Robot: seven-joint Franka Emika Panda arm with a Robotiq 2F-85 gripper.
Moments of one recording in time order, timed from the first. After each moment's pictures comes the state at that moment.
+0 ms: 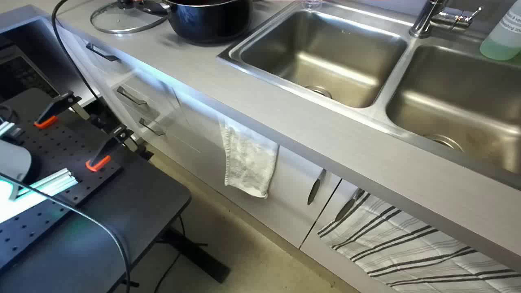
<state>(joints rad) 0.19 -0.38 0.10 -2.13 0.33 1.63 0.12</state>
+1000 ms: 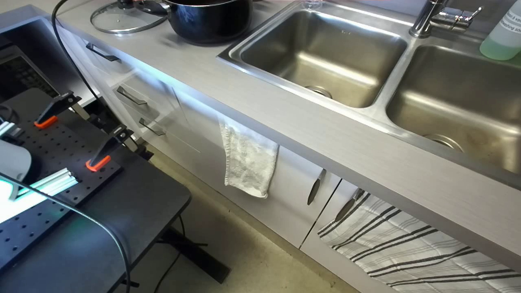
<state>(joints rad) 0.17 -0.37 0.13 -2.15 0.29 1.67 0.12</state>
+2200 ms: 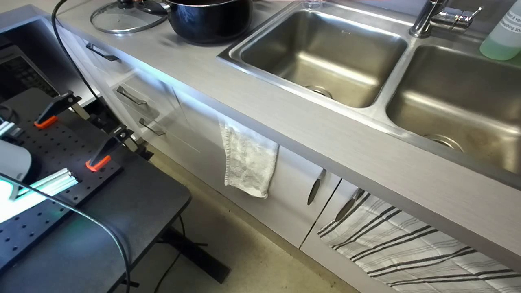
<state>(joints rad) 0.17 -0.04 0.20 -2.32 -0.02 2.24 0.11</state>
